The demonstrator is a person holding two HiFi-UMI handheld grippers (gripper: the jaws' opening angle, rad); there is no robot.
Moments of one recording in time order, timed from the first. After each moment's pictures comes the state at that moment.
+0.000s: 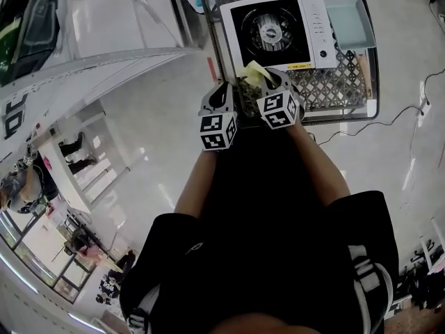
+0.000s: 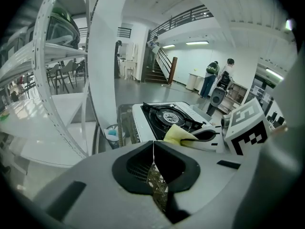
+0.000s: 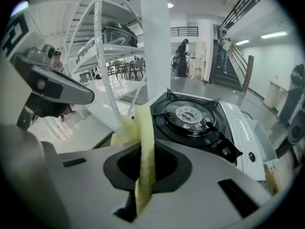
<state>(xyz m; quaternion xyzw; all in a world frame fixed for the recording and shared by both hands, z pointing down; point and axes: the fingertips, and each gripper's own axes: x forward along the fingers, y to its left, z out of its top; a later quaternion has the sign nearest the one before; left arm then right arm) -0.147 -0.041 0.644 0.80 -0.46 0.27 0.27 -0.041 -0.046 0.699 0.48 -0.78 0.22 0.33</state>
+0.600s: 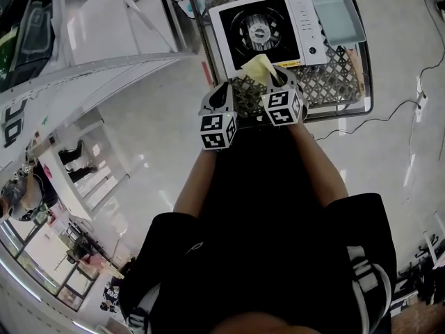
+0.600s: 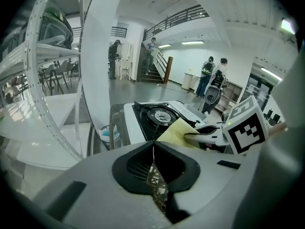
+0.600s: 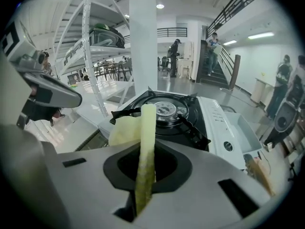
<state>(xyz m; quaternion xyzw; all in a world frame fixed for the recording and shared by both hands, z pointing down) -0.119 -0.033 0.647 0.81 -0.44 0.28 0.26 0.014 -0.041 0.697 0.54 -0.74 0.23 0.32</state>
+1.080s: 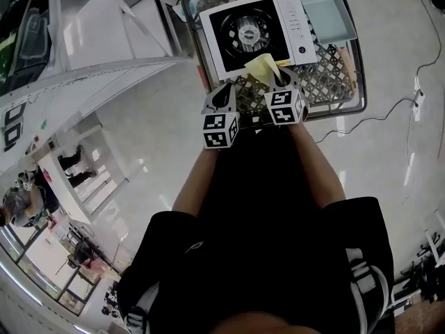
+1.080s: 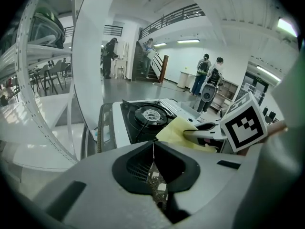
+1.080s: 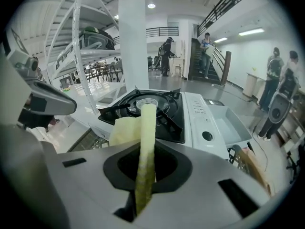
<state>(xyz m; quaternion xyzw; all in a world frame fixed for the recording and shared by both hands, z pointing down) -0.081 -0.022 0.651 0.83 -0.41 0.28 0.26 0.056 -0.032 0.696 0.57 -0.72 0.25 0.31</state>
